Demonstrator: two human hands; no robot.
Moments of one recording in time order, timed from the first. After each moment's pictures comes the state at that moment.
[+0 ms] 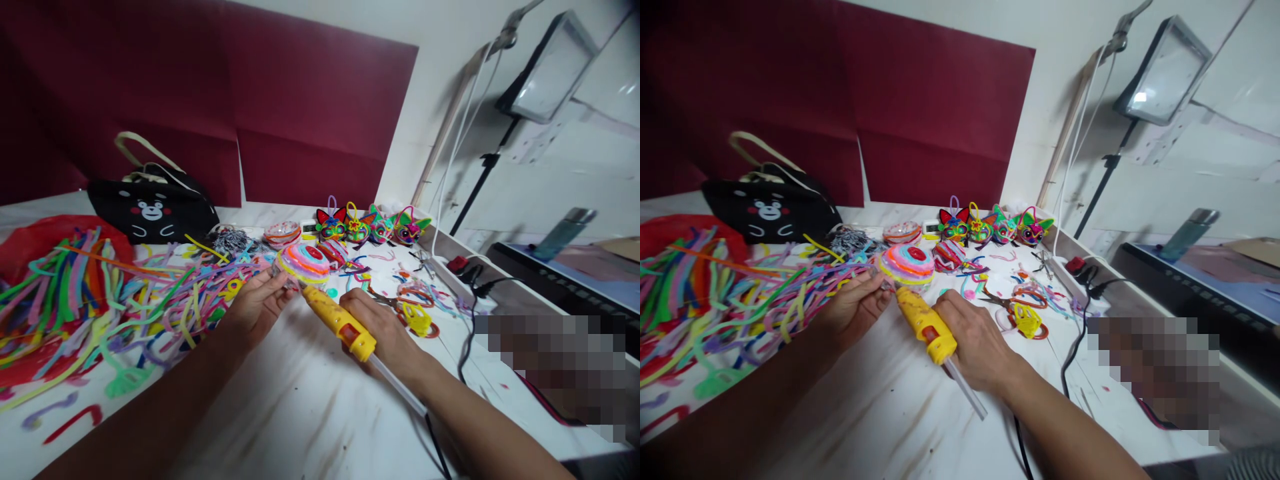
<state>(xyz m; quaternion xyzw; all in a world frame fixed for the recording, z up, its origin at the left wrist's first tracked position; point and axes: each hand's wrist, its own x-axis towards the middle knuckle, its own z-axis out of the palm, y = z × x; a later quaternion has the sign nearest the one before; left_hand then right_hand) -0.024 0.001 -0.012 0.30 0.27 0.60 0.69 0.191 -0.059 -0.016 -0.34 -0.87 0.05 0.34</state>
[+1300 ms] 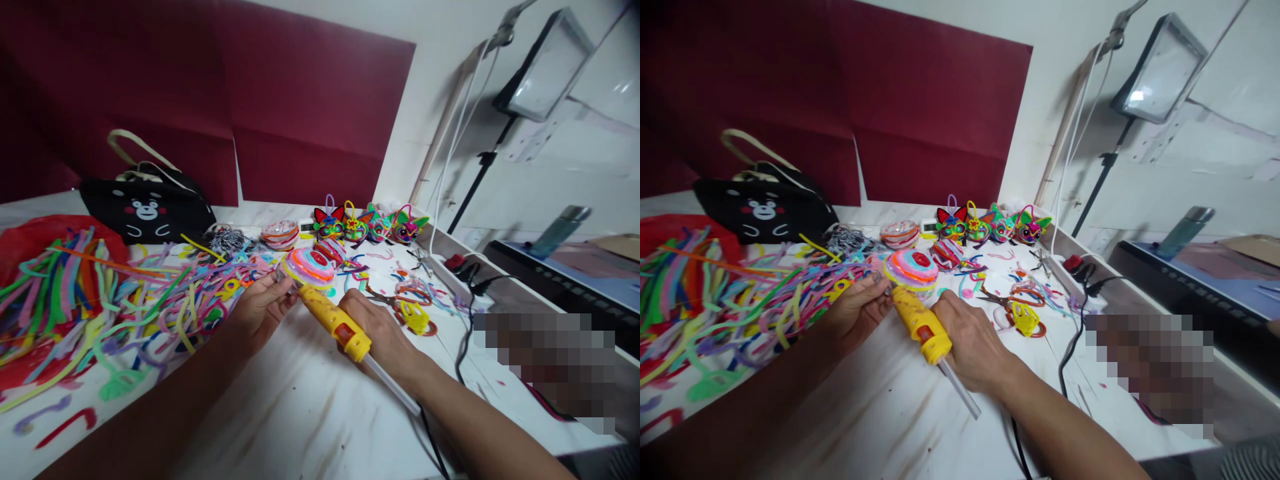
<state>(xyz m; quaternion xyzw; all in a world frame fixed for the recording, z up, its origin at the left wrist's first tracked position) -0.017 -0.004 -0.016 0.30 0.28 0.58 0.71 0.189 -0.058 -0.021 -0.37 -0.87 0.03 0.33</state>
